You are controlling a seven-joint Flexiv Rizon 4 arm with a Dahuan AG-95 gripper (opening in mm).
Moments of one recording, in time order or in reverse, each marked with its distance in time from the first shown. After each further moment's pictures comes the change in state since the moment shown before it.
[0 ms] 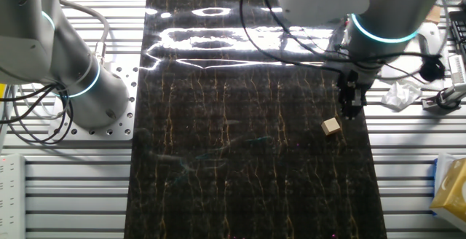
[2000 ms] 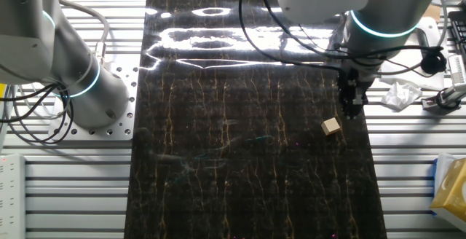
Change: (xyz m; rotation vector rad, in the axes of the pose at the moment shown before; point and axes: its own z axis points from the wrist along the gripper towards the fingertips) arm 0.003 -0.001 -0.001 0.041 -0.006 -0.052
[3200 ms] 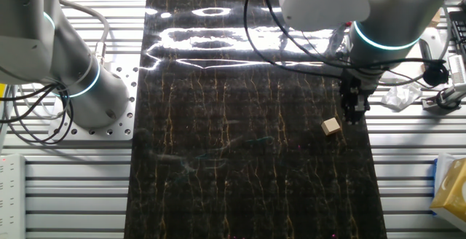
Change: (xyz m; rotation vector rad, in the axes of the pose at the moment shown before) arm -0.004 -0.010 0.008 -0.025 -0.002 -0.005
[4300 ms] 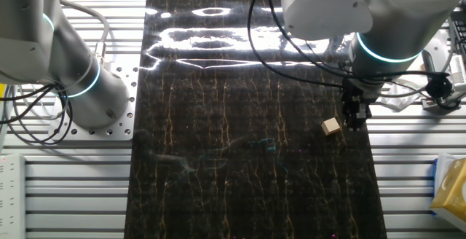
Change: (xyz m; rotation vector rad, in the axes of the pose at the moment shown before) arm -0.001 -0.010 0.004 -0.014 0.007 -0.001
